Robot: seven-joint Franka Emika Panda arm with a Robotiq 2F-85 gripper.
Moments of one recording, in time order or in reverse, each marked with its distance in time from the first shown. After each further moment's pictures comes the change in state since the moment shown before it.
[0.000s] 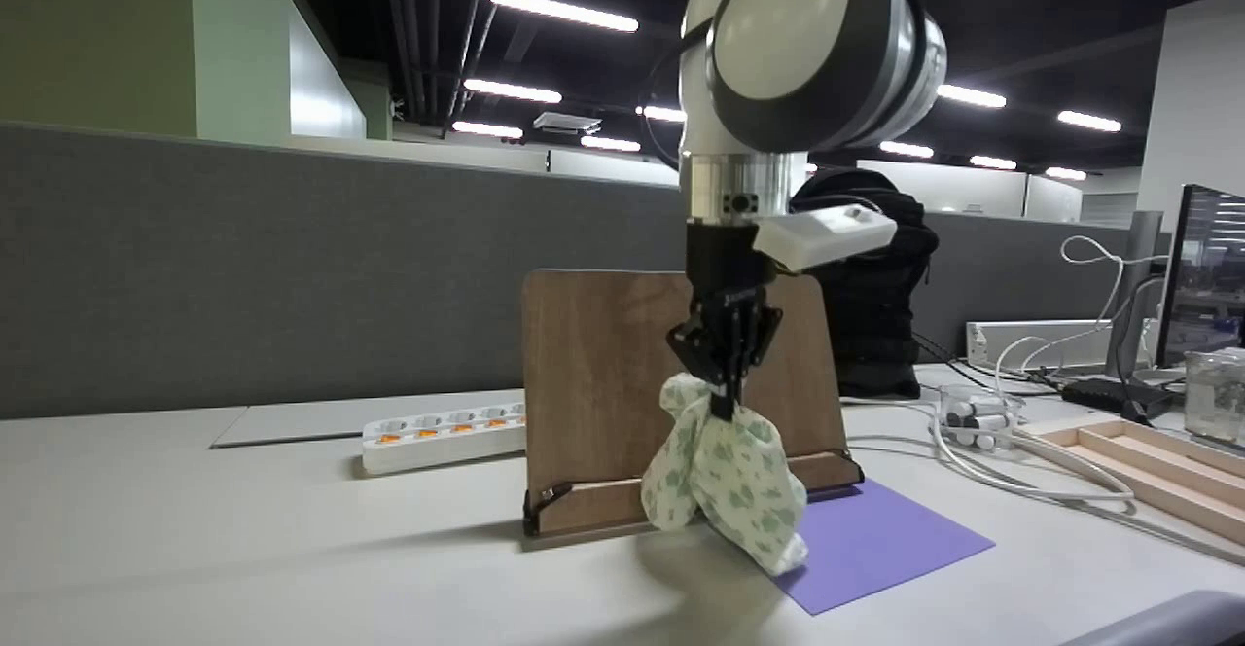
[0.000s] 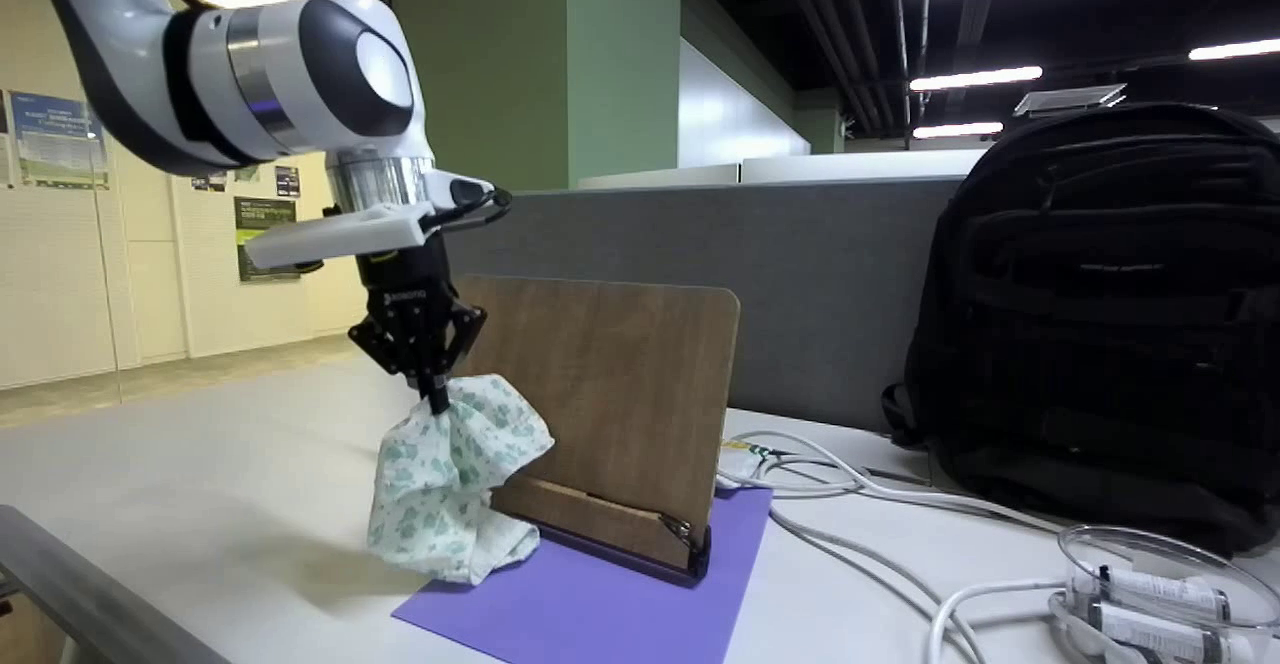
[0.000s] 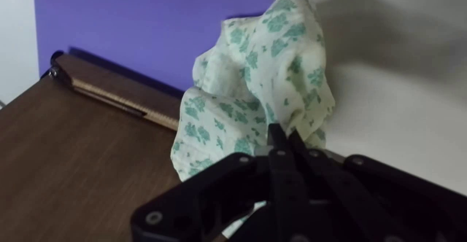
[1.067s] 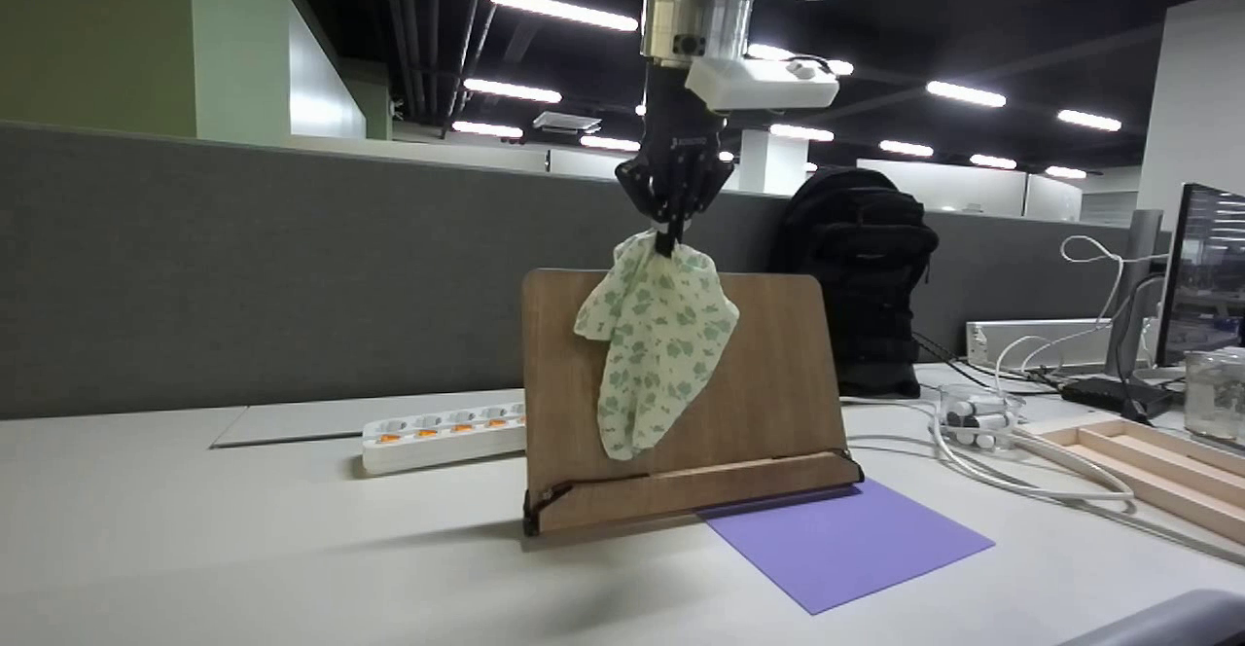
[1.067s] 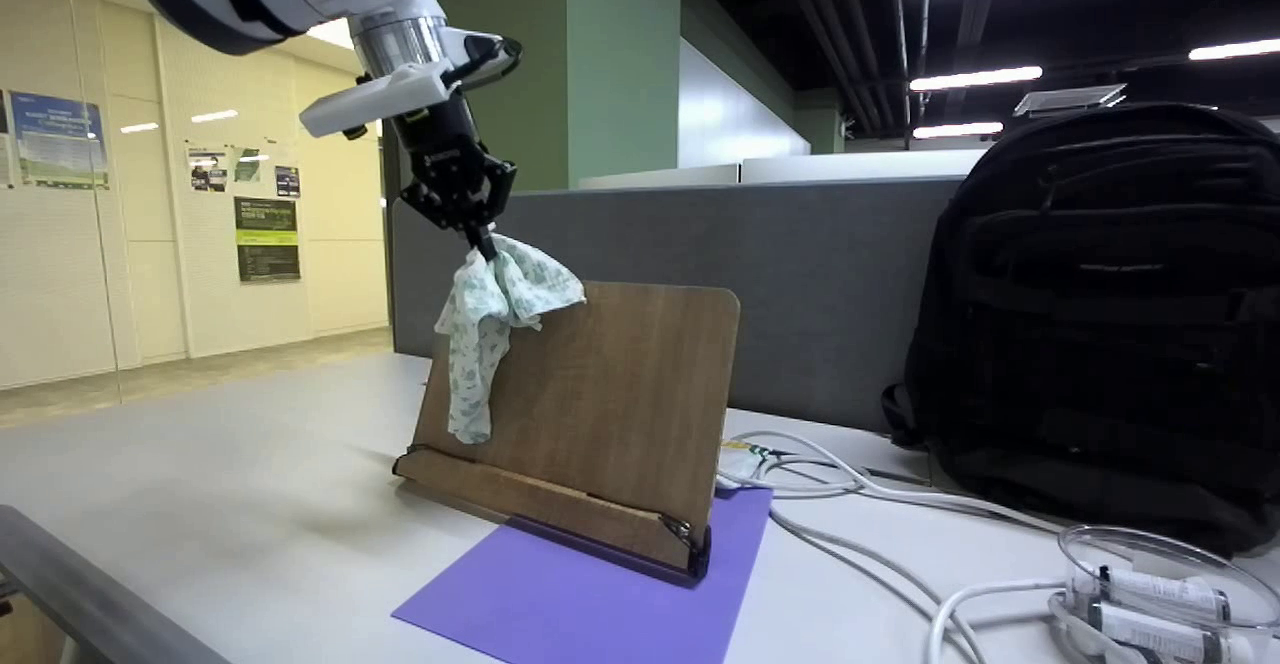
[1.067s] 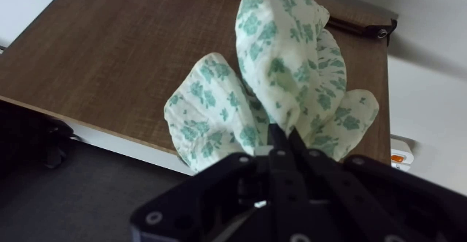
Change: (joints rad) arm -0.063 -0.159 0.088 0.168 0.019 -0.088 0.074
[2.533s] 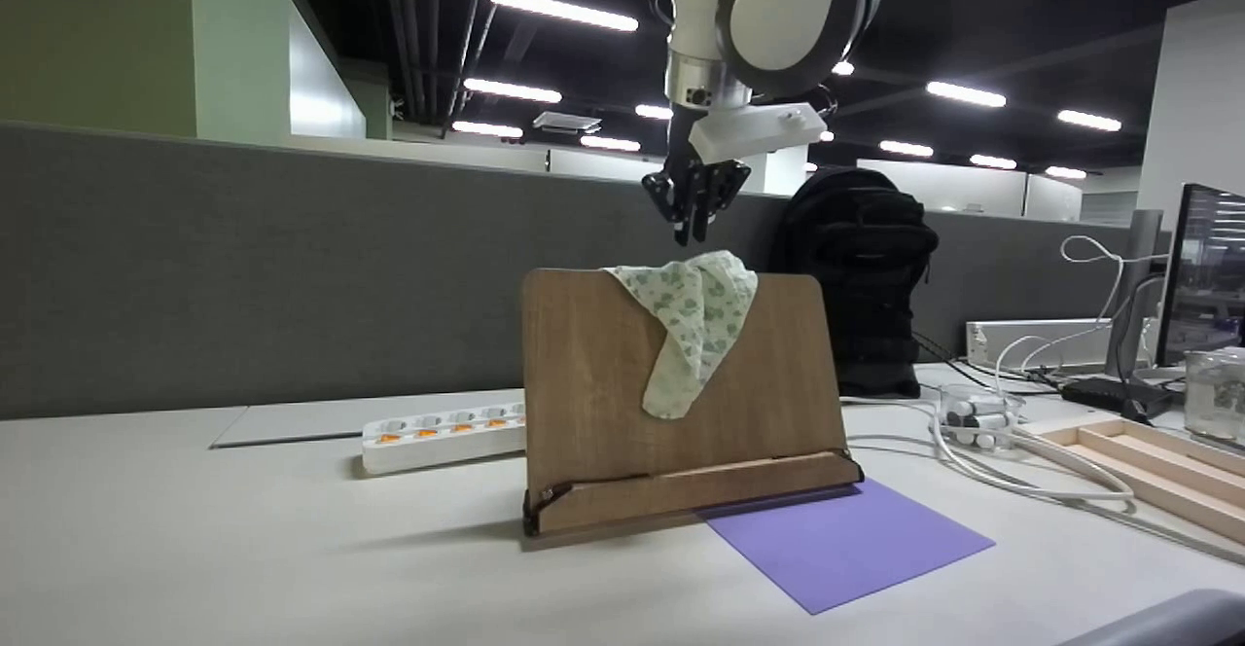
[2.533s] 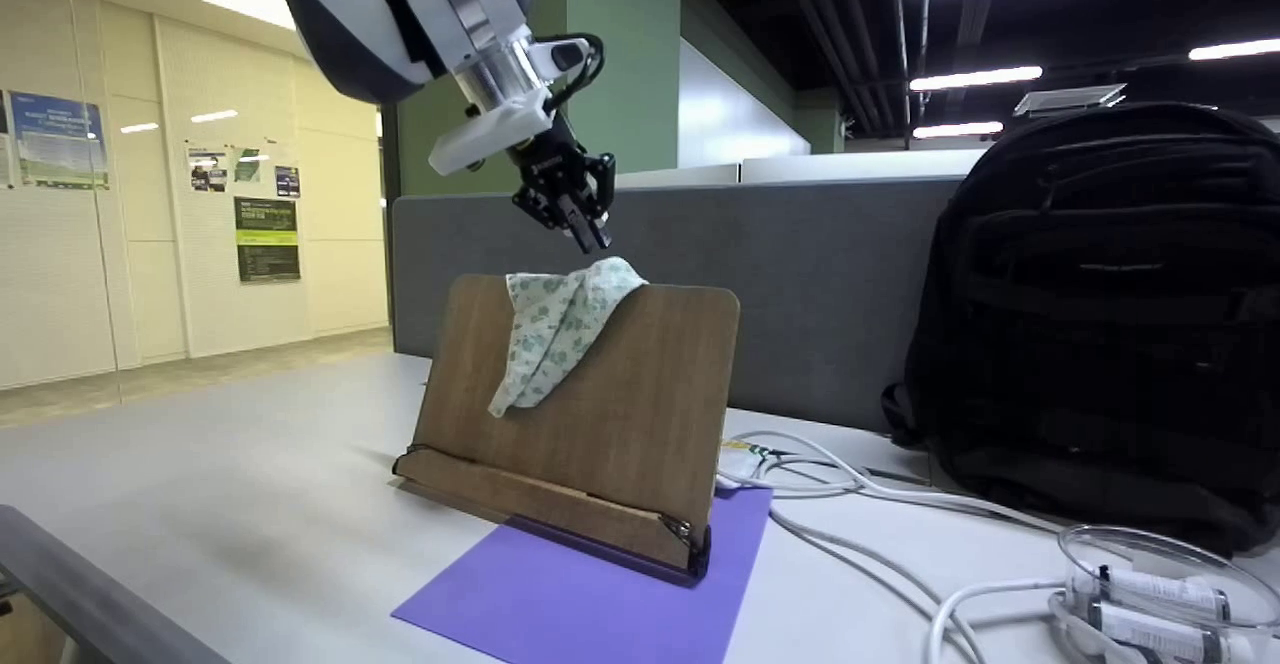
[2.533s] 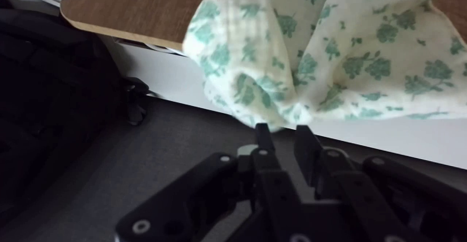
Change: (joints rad) arm -0.207 0.204 0.027 0.194 -0.456 0.153 0.405
